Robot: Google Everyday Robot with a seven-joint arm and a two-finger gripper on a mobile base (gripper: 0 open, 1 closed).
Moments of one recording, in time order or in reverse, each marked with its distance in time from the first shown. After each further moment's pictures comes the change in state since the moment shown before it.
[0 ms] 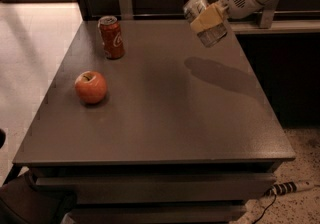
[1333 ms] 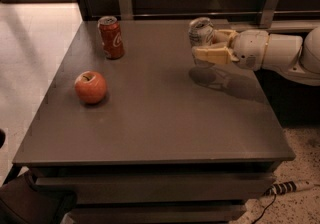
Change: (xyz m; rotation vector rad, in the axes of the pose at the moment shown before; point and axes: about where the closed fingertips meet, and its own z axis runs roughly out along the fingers) arm 0.045 0.018 0.017 -0.159 -0.643 -0.227
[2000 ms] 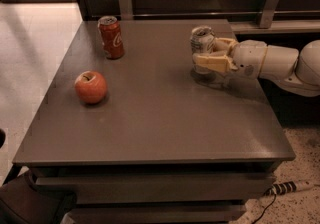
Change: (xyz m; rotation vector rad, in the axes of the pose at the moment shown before) arm 0.025 -0.003 0.001 0.008 -0.040 0.018
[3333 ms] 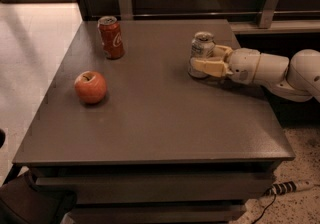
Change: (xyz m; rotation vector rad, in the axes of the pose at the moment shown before) arm 0.032 -0.008 0.011 -0.014 -0.012 0.101
